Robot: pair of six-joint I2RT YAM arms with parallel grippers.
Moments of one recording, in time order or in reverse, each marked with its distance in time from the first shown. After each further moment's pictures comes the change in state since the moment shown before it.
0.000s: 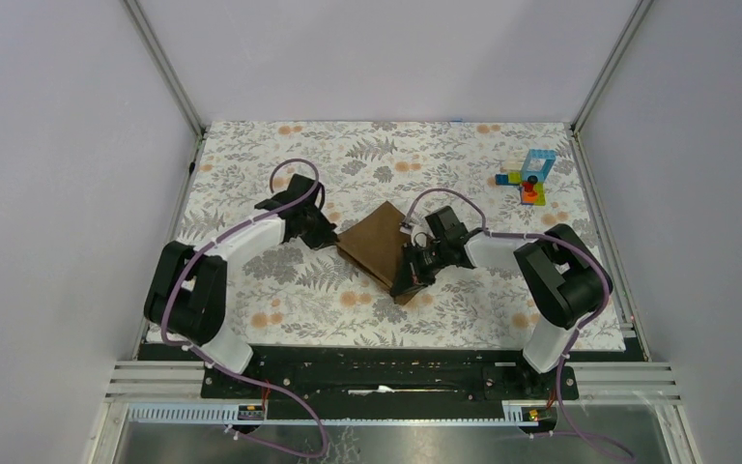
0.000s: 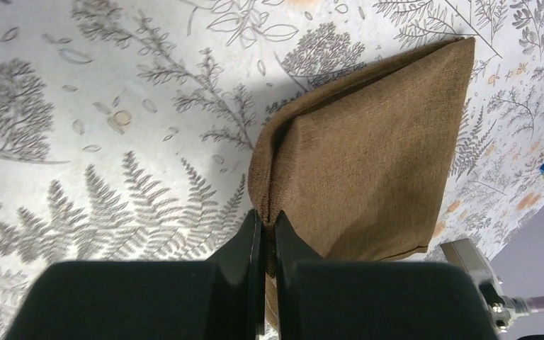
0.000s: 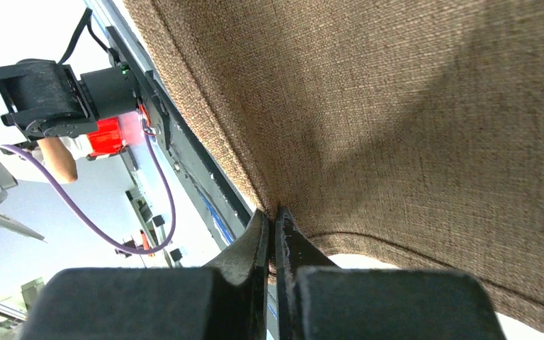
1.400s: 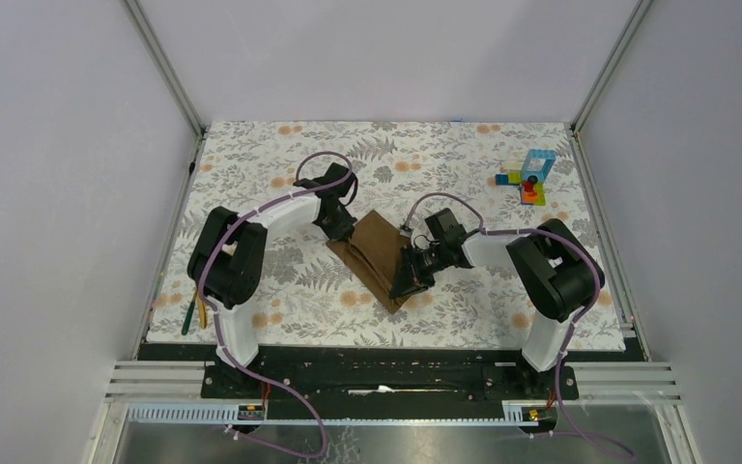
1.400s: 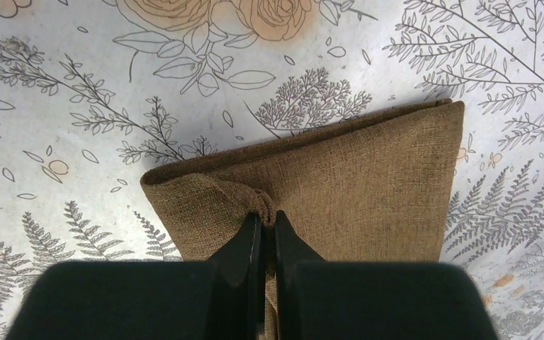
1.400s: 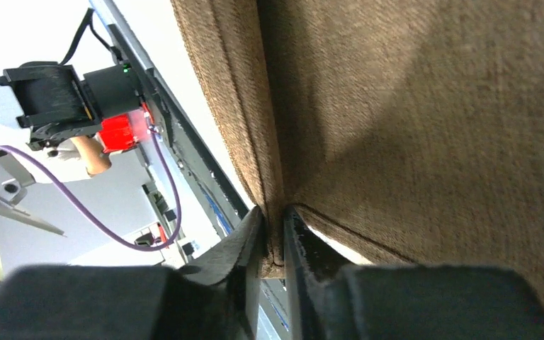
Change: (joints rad) left arm -0.099 0.280 0.293 -0.184 -0.162 -0.044; right arm 0.002 0.055 -0.015 0.068 -0.047 0.047
